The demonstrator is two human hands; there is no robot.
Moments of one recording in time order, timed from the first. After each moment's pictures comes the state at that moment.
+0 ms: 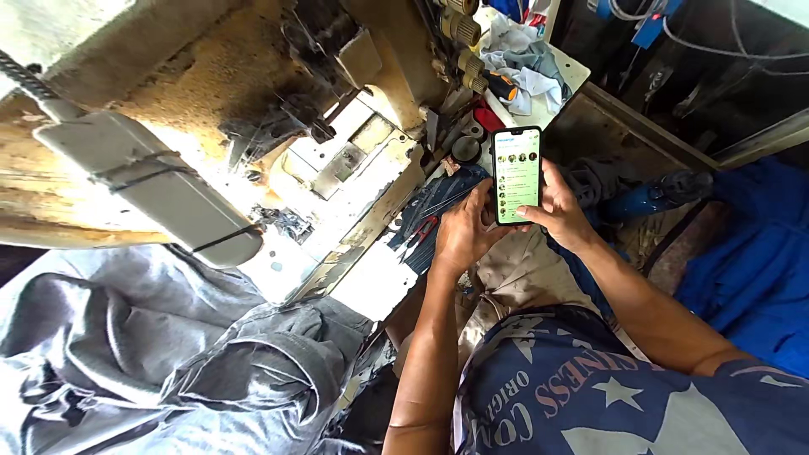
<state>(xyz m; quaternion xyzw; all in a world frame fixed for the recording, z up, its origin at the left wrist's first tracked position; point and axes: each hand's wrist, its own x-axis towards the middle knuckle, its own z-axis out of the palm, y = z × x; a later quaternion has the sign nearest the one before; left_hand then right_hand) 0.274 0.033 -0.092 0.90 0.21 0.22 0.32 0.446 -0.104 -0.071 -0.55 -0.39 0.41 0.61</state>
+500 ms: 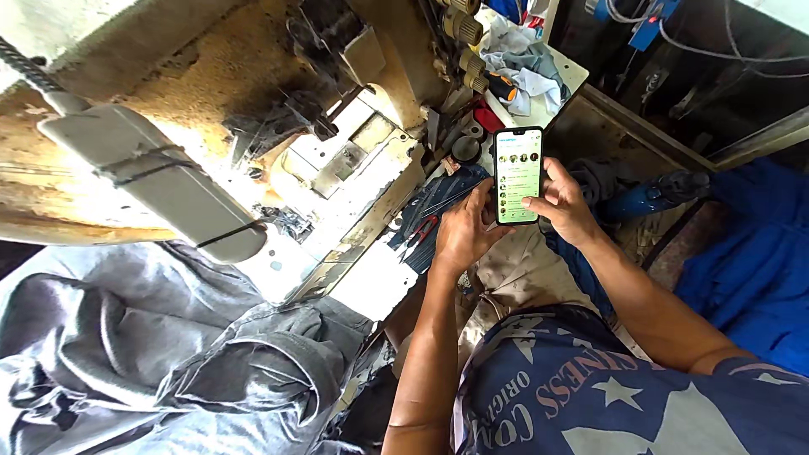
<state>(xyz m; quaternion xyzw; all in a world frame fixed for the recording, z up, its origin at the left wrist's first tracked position) 0.273 0.033 -0.092 0.90 0.20 0.22 0.32 0.456 -0.093 -0.072 -0.53 -0.41 0.37 0.64</state>
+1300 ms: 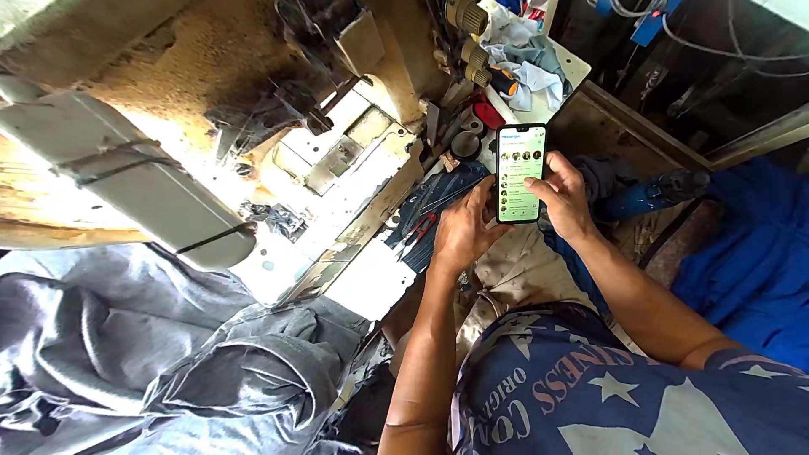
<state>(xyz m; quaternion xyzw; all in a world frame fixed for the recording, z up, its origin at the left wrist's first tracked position) 0.273 0.033 -0.093 0.90 0.20 0.22 0.30 0.450 -0.082 -0.072 -0.59 -0.39 0.27 0.65</state>
